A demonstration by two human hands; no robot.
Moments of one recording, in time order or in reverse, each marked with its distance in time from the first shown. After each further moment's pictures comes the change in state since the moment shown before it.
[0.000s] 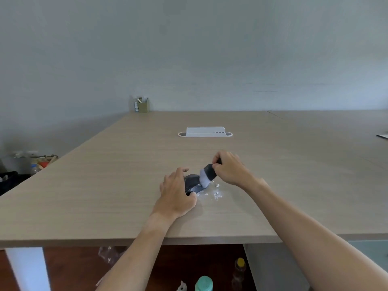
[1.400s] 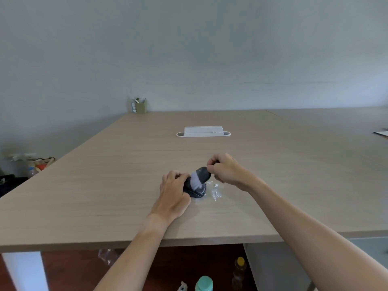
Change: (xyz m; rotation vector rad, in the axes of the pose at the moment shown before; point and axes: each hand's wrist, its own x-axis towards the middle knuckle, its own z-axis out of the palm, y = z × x) left_hand 0.003 -0.006 -0.002 0.025 -0.015 0.032; right_hand -0.002 -0.003 -0.002 0.222 -0.118 0.072
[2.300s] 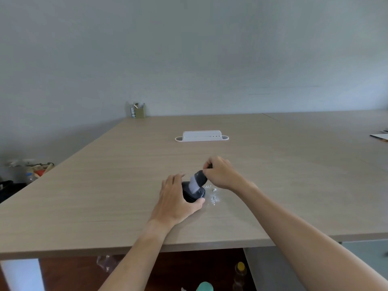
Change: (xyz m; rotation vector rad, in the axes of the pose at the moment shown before) left_hand -0.005 0.009 0.004 -0.012 0.043 0.003; right_hand -0.001 -0.012 0.007 -0.174 0.062 -0.012
